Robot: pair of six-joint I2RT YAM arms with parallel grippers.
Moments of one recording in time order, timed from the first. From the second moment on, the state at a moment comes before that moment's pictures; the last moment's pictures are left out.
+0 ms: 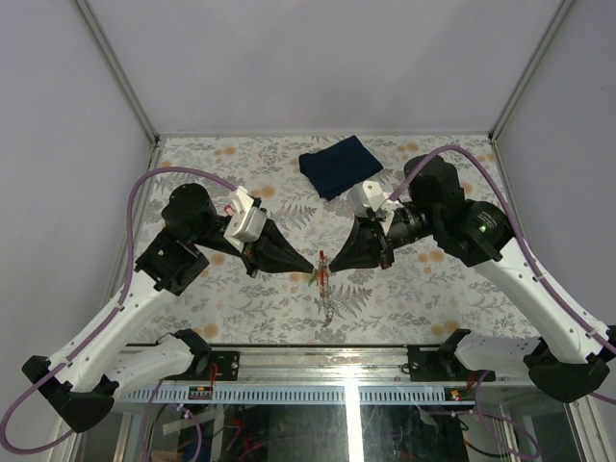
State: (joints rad) left arm -0.66 0.95 1.09 -0.07 1.22 0.02; right arm 0.75 1.17 1.47 -0.76 -1.09 -0.36
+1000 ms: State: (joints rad) left arm -0.66 0.95 1.00 -0.10 0.95 -0.02; right arm 0.75 0.91 1.23 -0.58 -0.70 -0.40
